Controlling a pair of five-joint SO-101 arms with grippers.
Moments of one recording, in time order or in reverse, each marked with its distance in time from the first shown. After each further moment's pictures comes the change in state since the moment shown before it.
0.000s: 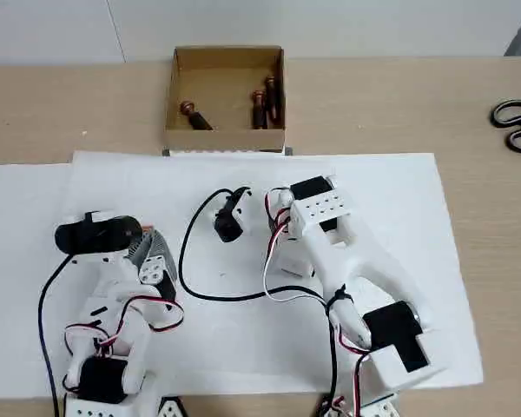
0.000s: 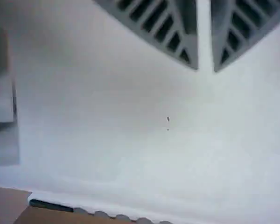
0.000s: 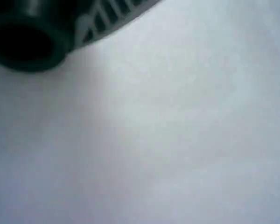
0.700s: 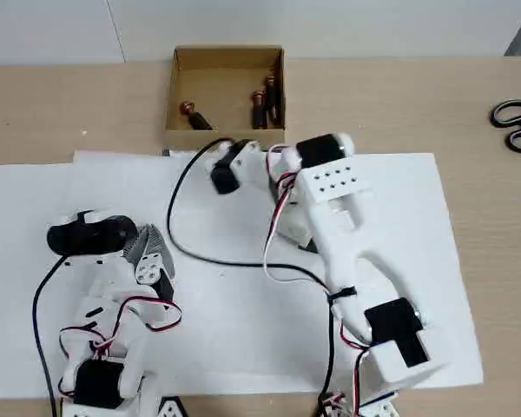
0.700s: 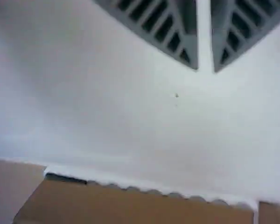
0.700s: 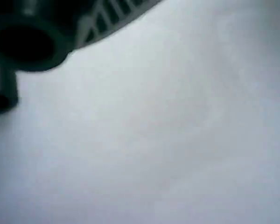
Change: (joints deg) left arm 0.0 0.0 -3.2 0.0 0.0; right arm 2.4 0.3 -24.5 18.2 -8.3
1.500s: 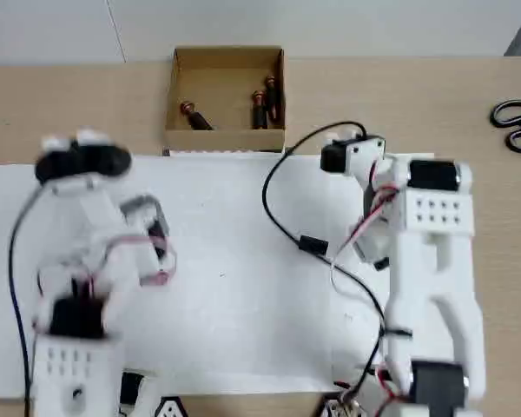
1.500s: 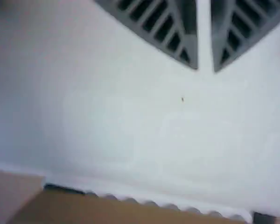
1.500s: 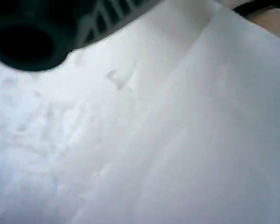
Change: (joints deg) left arm -1.5 46.4 -39.2 6.7 2.3; right arm 21.7 -22.3 18.1 4.1 -11.2
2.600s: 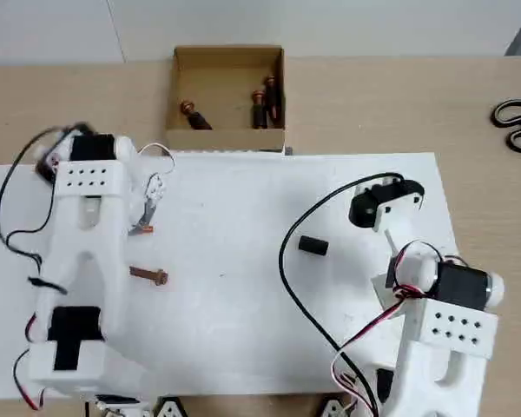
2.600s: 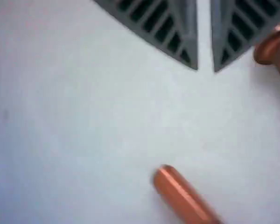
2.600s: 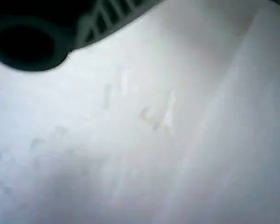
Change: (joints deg) left arm -7.1 62.0 -42.3 30.9 42.5; right arm 10.2 -33.4 27.3 -8.0 4.0
